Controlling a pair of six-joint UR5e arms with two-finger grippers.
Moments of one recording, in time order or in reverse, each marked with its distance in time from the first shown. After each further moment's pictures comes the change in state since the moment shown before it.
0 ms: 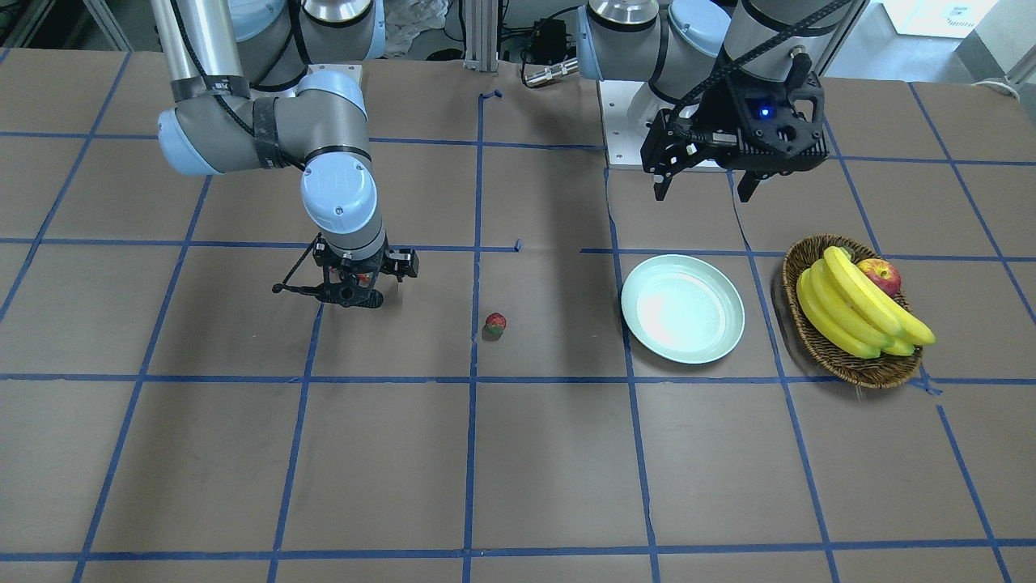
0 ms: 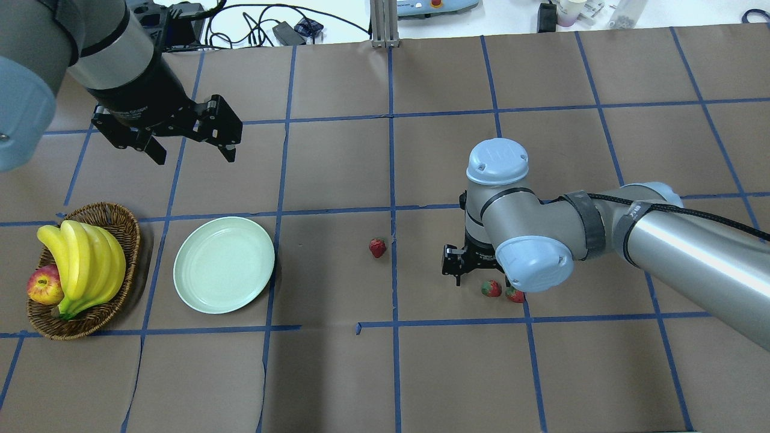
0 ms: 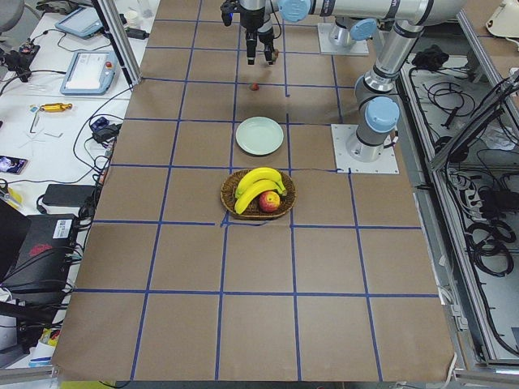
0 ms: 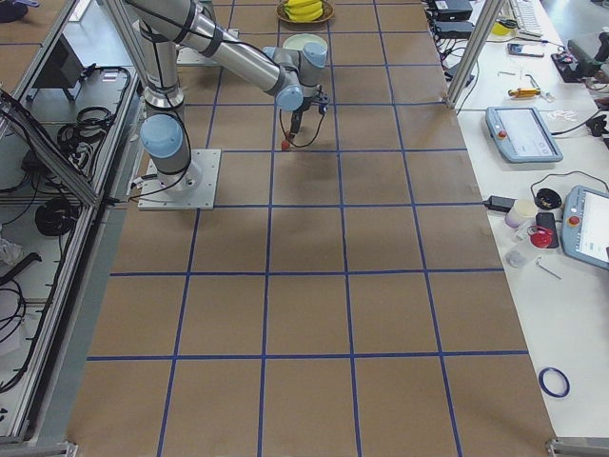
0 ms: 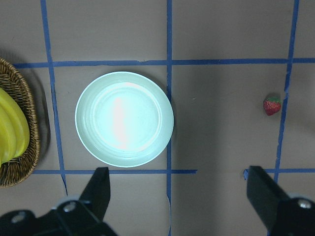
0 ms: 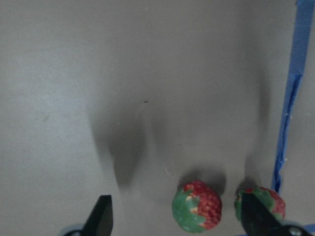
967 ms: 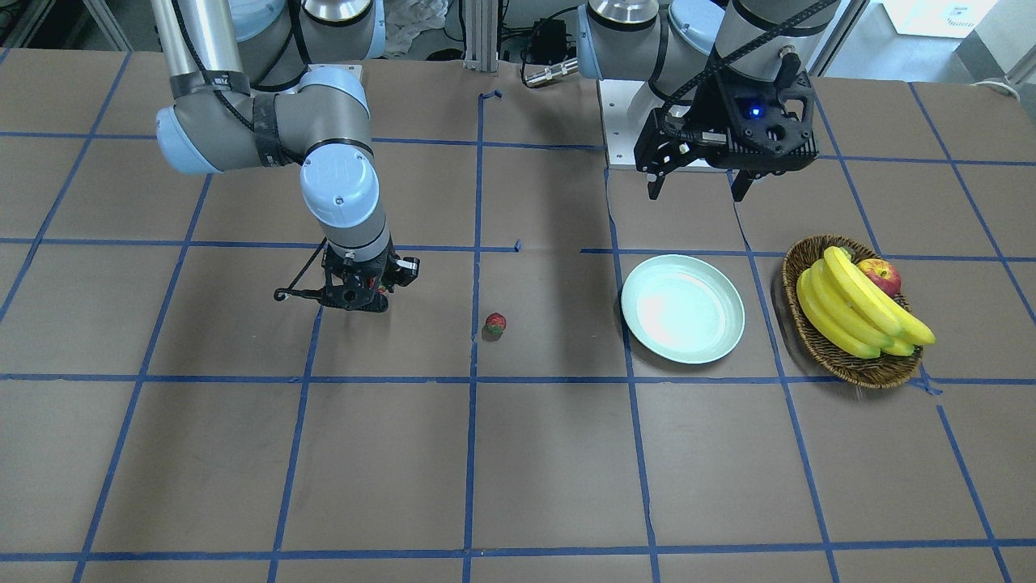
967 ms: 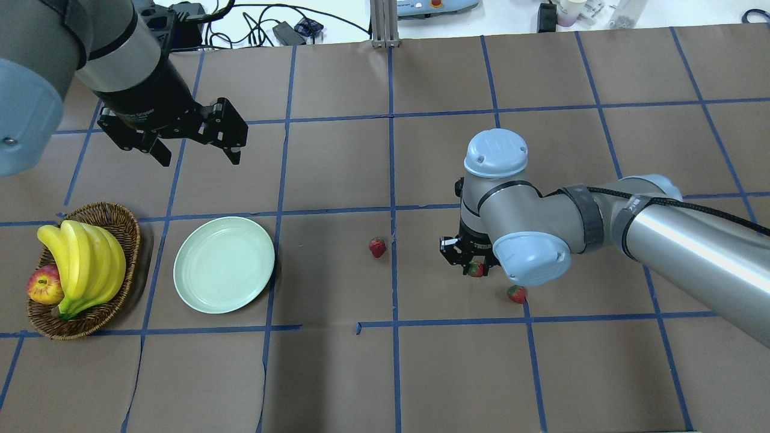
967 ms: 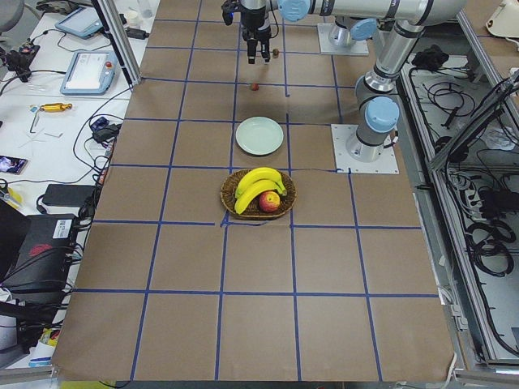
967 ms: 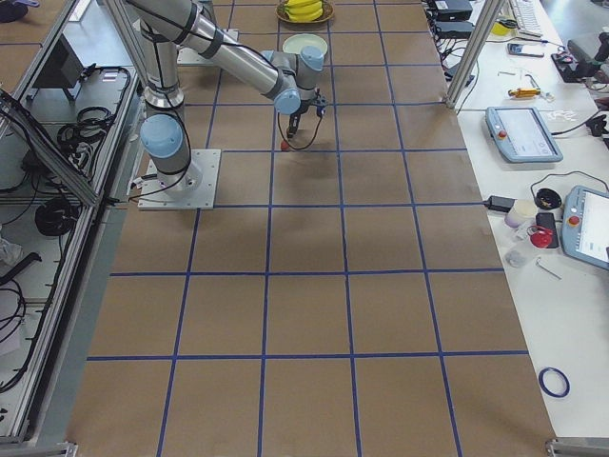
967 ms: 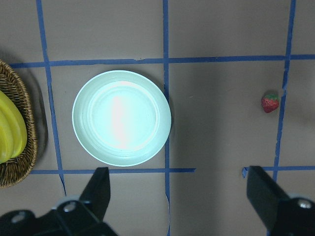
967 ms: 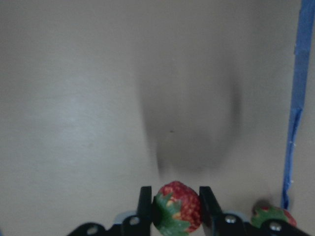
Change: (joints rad) left arm -0.013 0.001 -0.003 0.001 0.002 -0.002; right arm 0.028 -0.005 -0.073 -0.038 0.038 0.028
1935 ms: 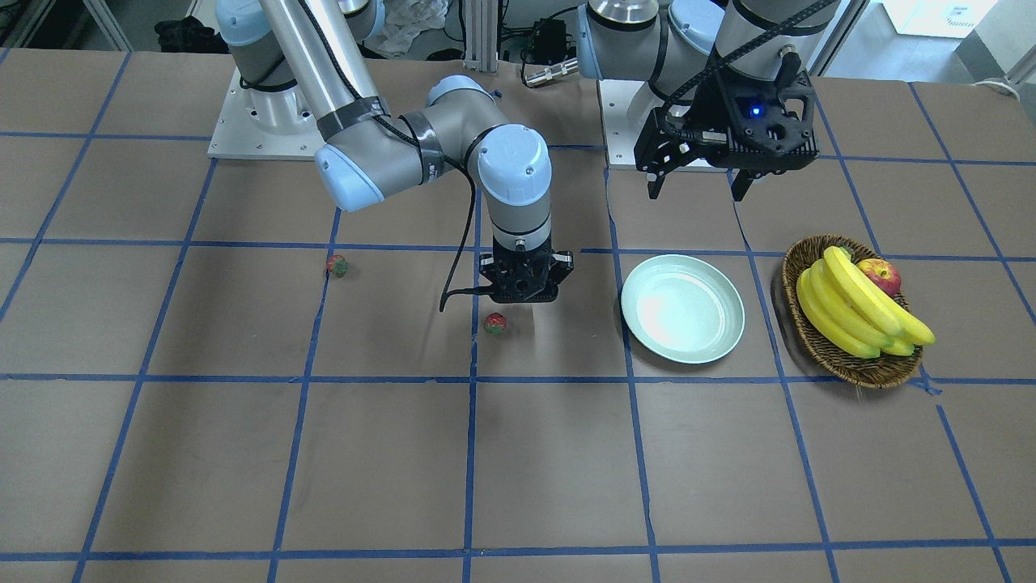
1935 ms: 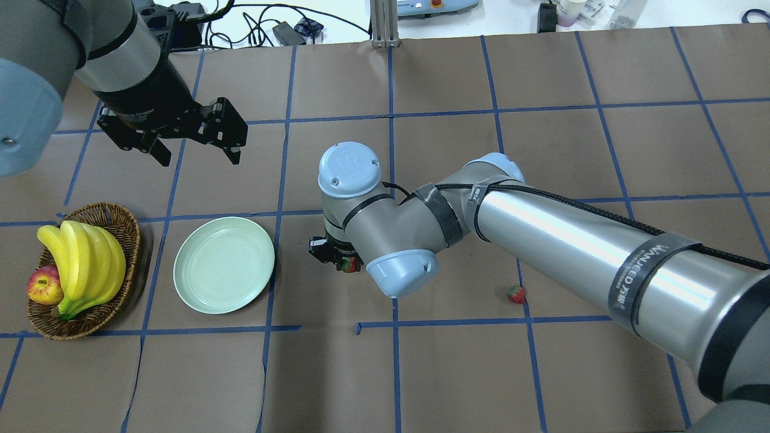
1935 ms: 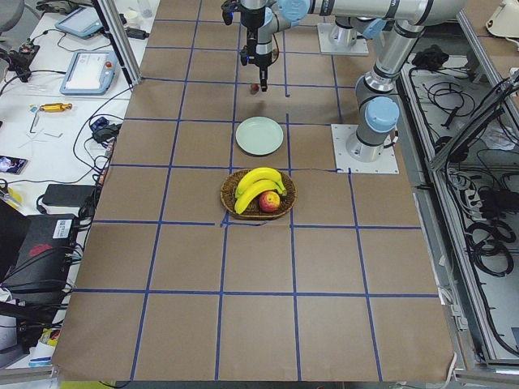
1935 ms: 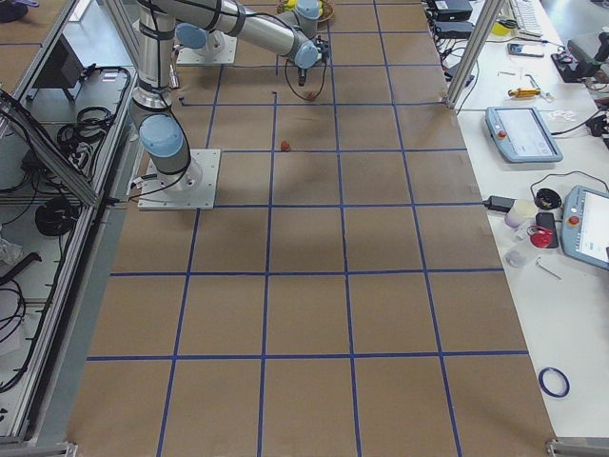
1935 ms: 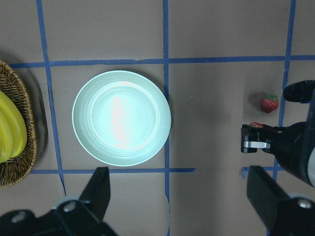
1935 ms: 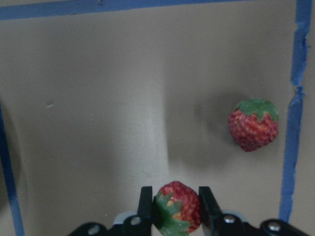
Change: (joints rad) left arm 0.000 0.000 0.001 0.000 0.000 -0.002; right arm 0.332 0.209 -0.235 -0.137 0.118 0.268
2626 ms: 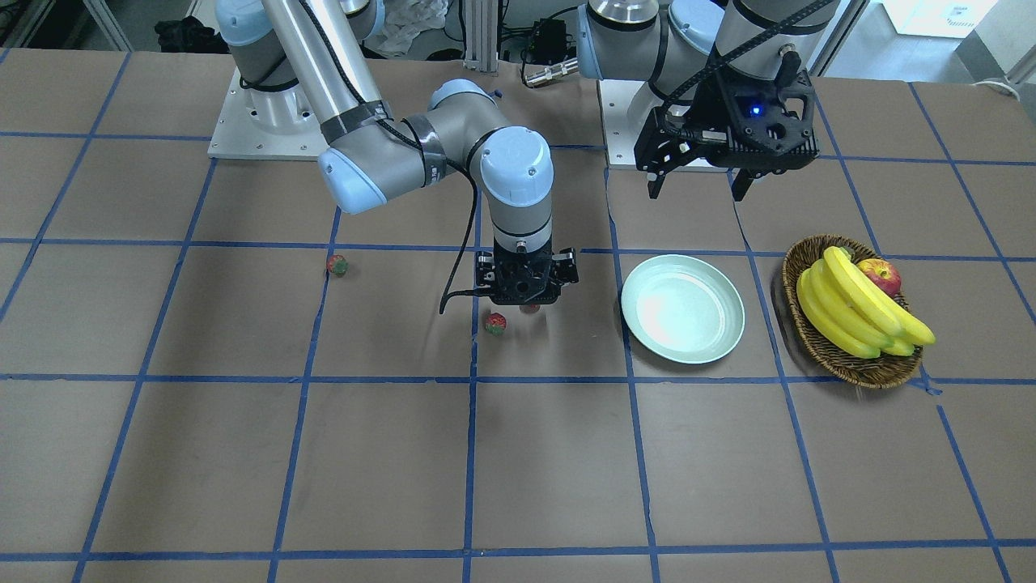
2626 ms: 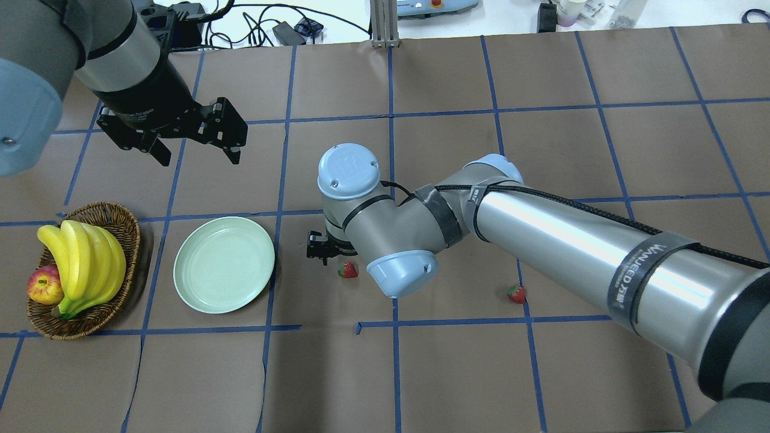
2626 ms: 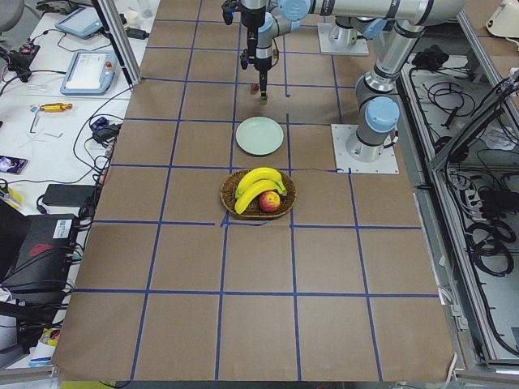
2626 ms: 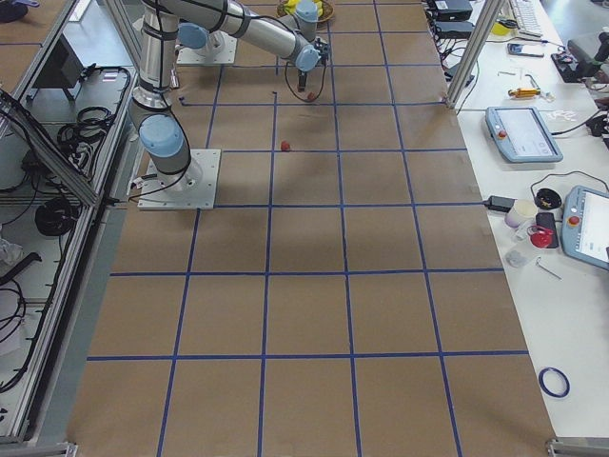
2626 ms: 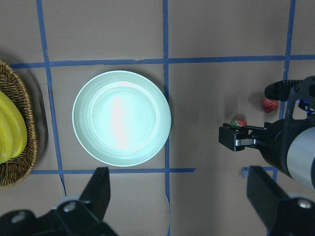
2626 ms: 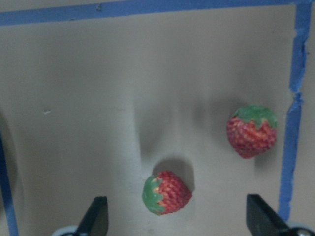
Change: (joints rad) left arm 0.000 0.001 0.000 0.000 0.000 0.003; right arm -0.021 -0.028 0.011 0.009 -0.038 -0.022
